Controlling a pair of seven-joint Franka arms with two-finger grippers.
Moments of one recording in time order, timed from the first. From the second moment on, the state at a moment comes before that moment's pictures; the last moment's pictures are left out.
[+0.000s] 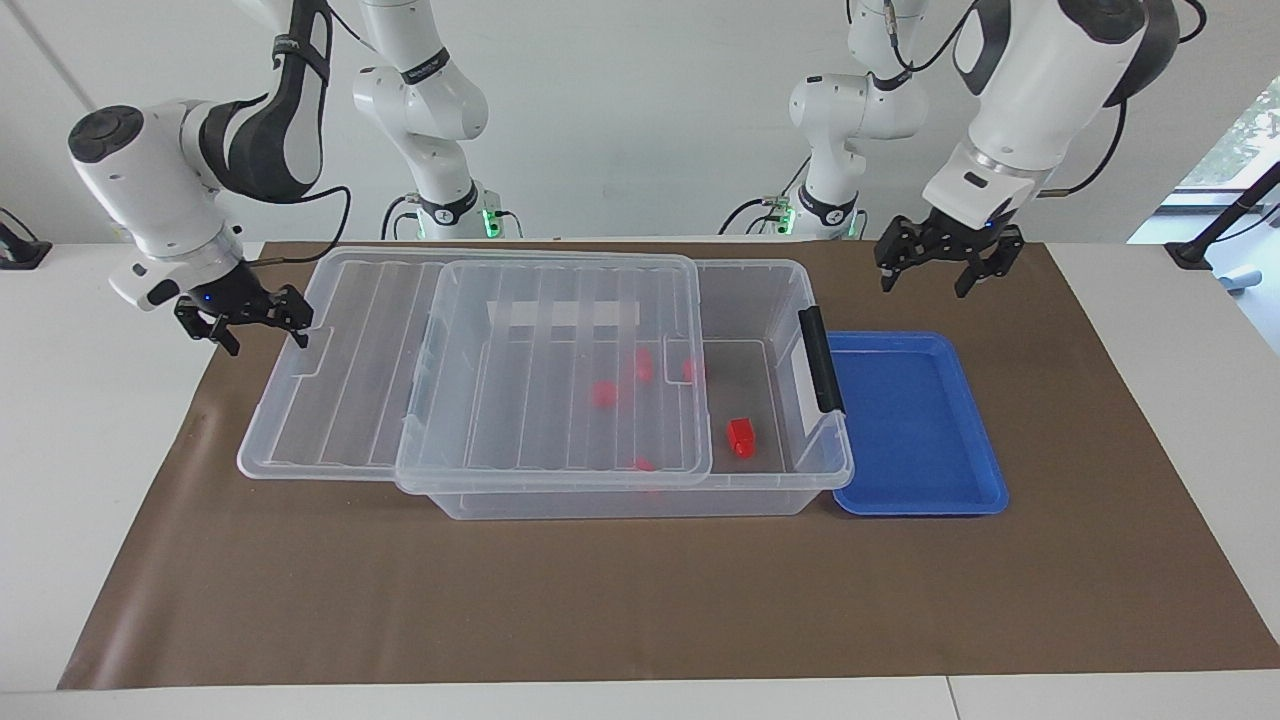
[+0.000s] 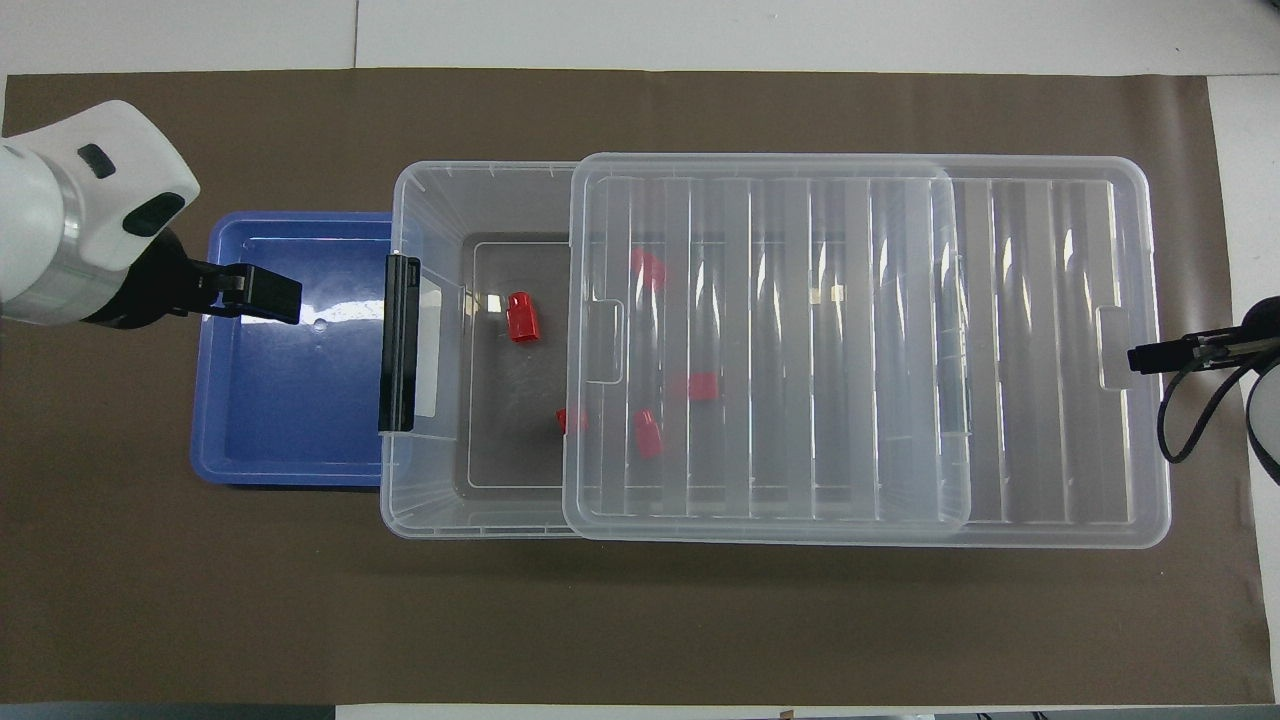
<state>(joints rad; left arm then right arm) -0.25 -0.01 -0.01 -1.67 -0.03 1.68 -0.11 -0.32 -0.06 0.06 -2.07 0.01 2.05 -0.39</state>
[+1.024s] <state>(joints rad) -0.49 0.24 -0.01 -1.84 -0.03 2.19 -0.44 -0.37 -0.05 0.06 -2.04 0.01 2.04 -0.48</state>
